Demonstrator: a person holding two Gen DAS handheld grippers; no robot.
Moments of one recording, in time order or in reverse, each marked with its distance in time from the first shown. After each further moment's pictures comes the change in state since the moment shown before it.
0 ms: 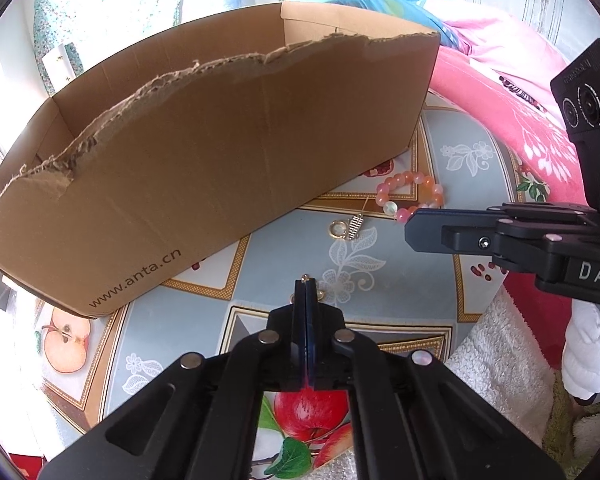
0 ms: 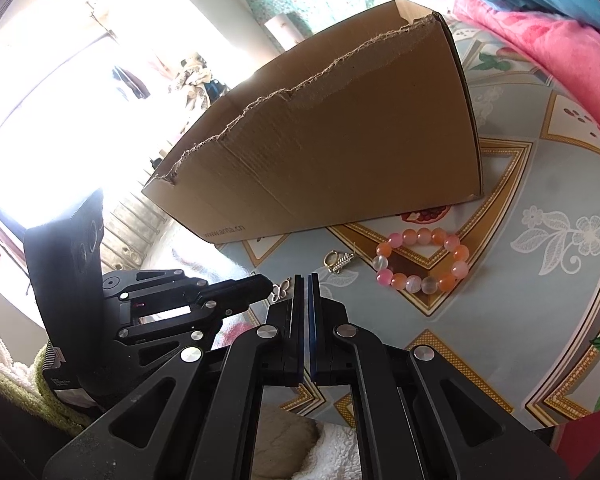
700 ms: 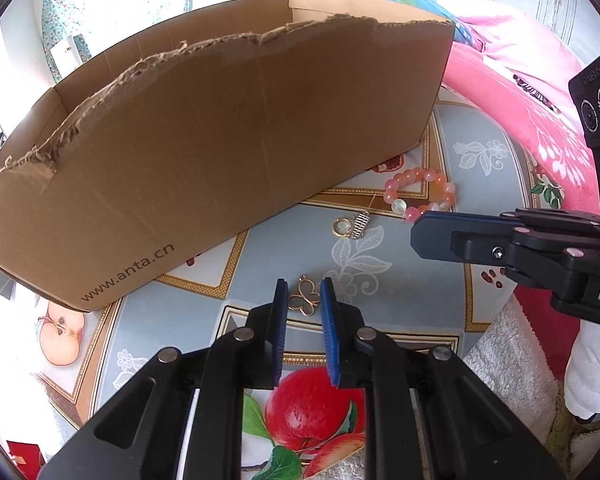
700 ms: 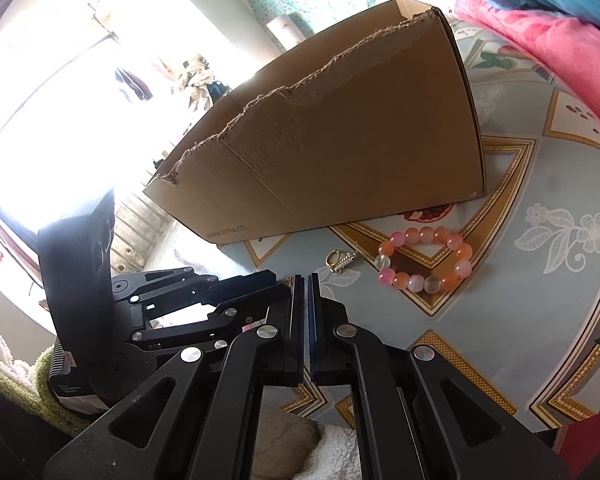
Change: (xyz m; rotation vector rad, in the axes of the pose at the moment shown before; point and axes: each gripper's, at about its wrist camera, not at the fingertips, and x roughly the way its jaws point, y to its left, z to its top) left arm 0.014 -0.017 0.003 -0.028 0.031 0.037; right arm 0.006 0.000 -0.001 0.004 -0.006 0.015
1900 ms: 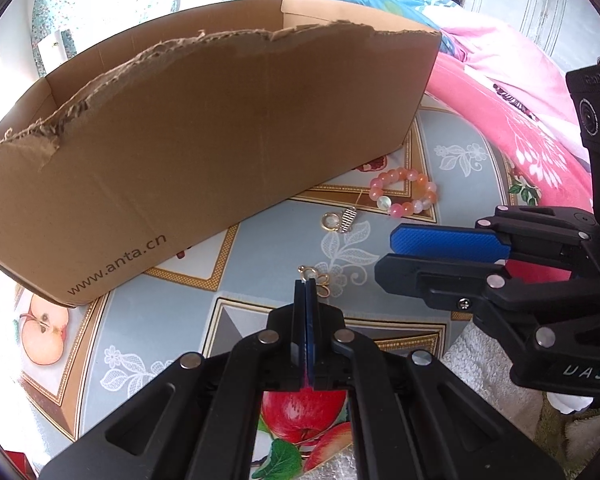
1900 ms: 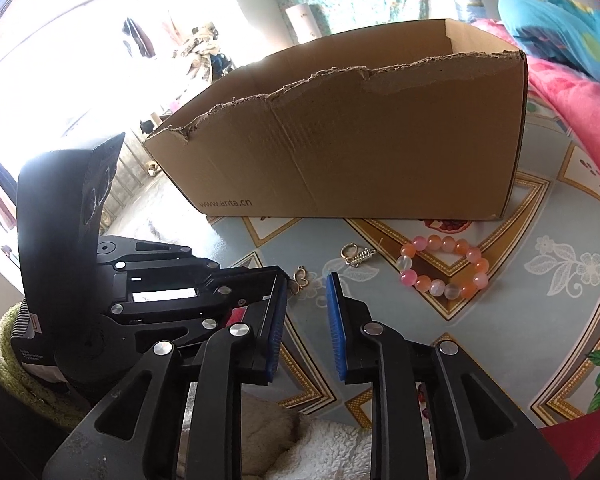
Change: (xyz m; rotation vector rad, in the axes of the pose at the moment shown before) left arm -0.009 0.022 -0.015 -0.009 -0.032 -0.112; right arm 0.016 0.038 -0.009 -0.199 0.031 -0.142
